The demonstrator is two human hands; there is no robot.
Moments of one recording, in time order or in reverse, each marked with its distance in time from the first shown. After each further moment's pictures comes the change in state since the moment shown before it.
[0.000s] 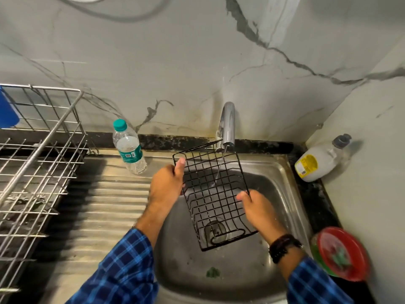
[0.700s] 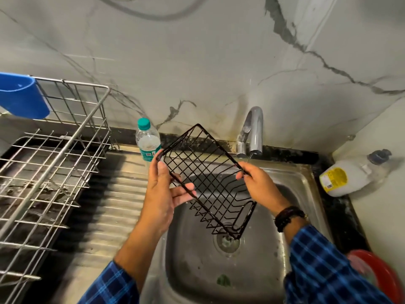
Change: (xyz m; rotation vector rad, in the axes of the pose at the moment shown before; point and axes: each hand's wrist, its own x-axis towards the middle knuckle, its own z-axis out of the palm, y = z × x) left_hand -0.027 -0.006 -0.045 -1.030 0.042 -0.102; right_hand 0.068 -0.055 0.008 0.085 -0.148 -0.382
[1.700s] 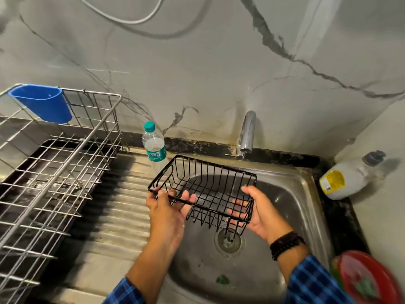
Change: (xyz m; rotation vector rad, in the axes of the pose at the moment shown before) left_hand -0.052 -0.028 0.015 -0.353 0.345 -0.046; right_hand -0.068 -0.008 0.001 1.066 -0.141 0.674
